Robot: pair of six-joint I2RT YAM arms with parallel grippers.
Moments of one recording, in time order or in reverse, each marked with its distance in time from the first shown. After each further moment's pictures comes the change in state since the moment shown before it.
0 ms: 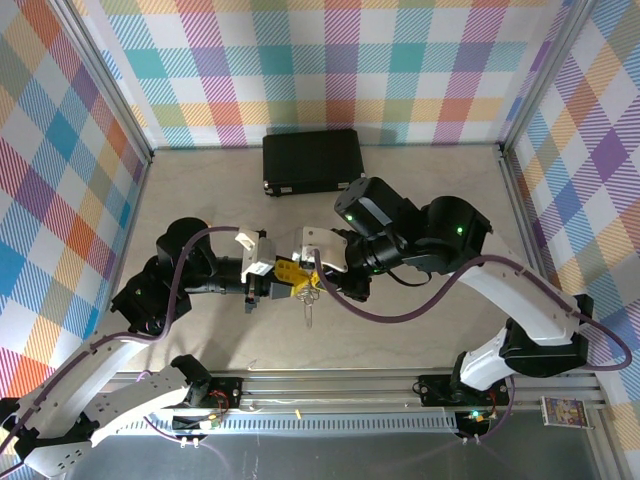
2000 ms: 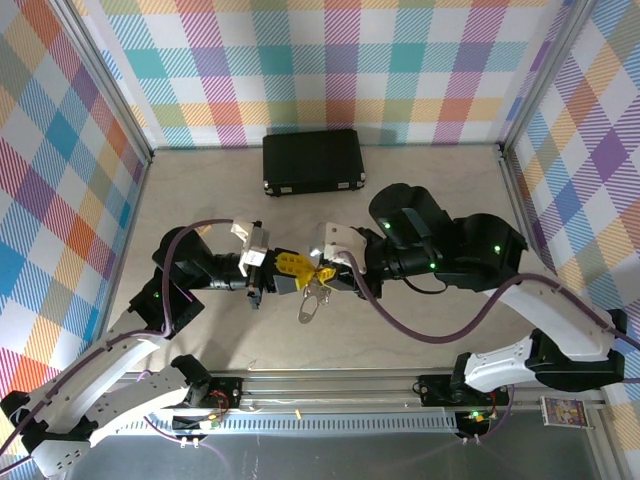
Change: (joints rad) left arm -0.011 -0.007 -0.153 0.509 0.060 -0.347; right arm 0.009 -0.182 -0.188 0.229 0.015 0.030
